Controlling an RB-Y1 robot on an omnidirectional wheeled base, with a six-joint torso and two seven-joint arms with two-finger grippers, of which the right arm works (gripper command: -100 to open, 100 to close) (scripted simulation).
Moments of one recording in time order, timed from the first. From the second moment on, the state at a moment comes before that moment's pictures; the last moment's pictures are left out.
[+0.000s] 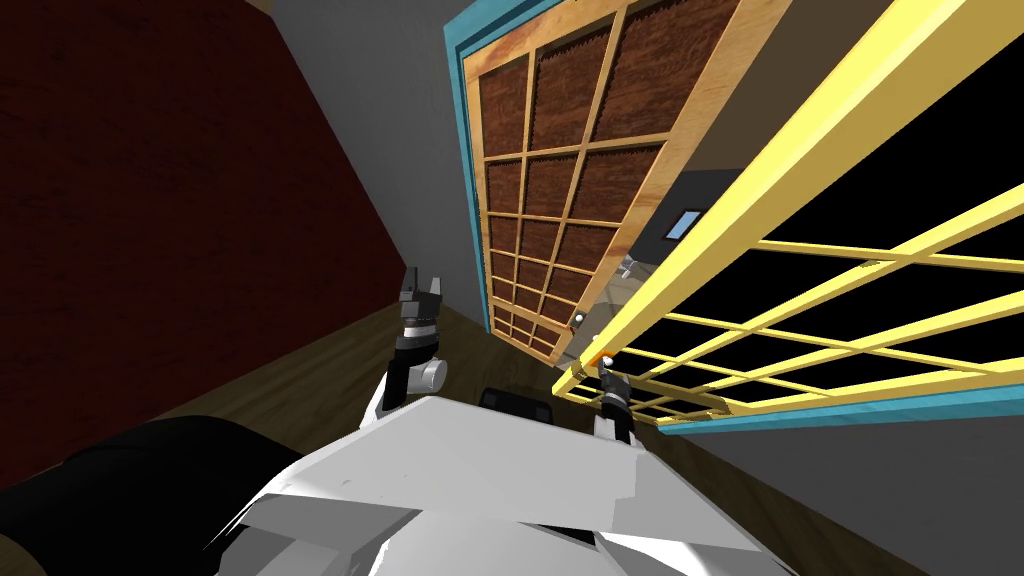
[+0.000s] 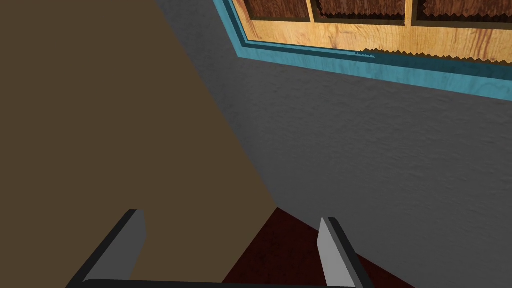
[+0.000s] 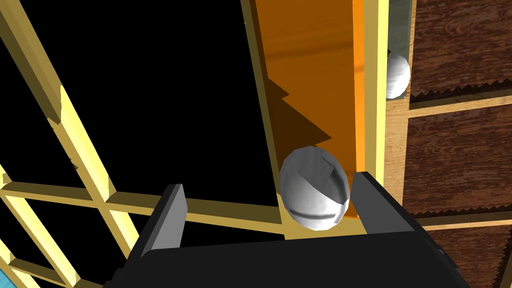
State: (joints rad) arm -0.14 -0.04 -0.95 -0.53 0.59 -0.87 1.15
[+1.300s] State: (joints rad) arm -0.12 -0.02 -0.87 -0.59 0.52 -0.85 0.93
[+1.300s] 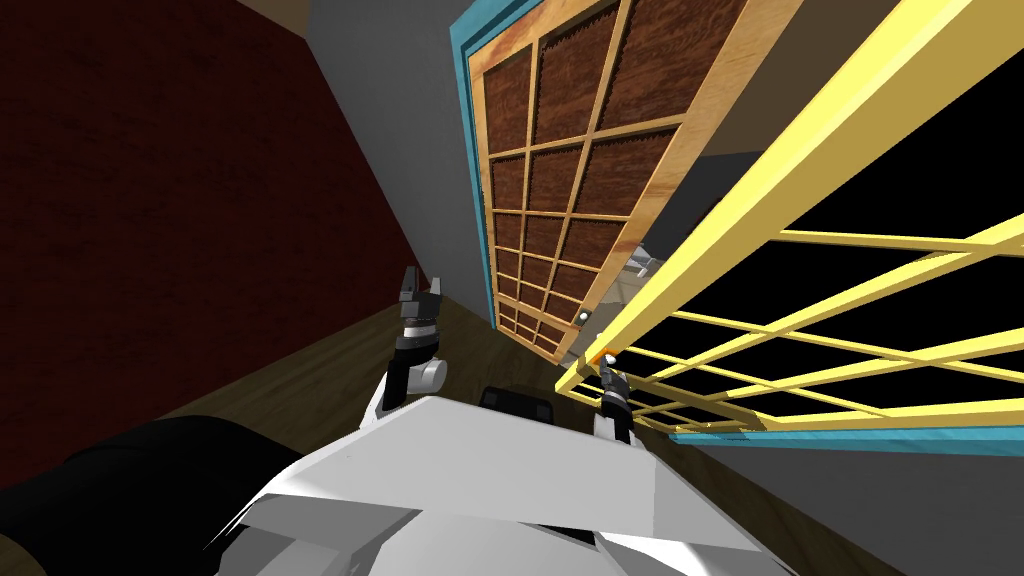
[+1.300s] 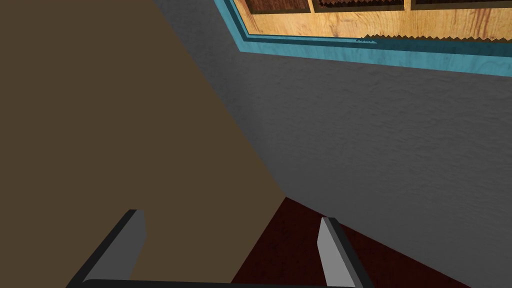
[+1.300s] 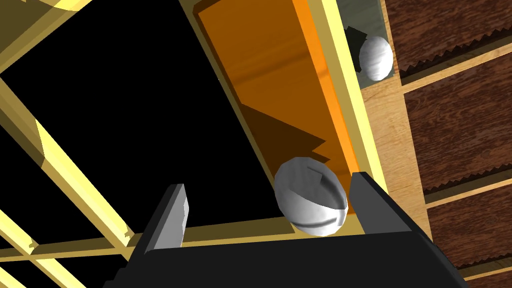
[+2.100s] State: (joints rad) arm -0.12 -0.05 -0.85 -0.56 0.48 -0.86 0.84
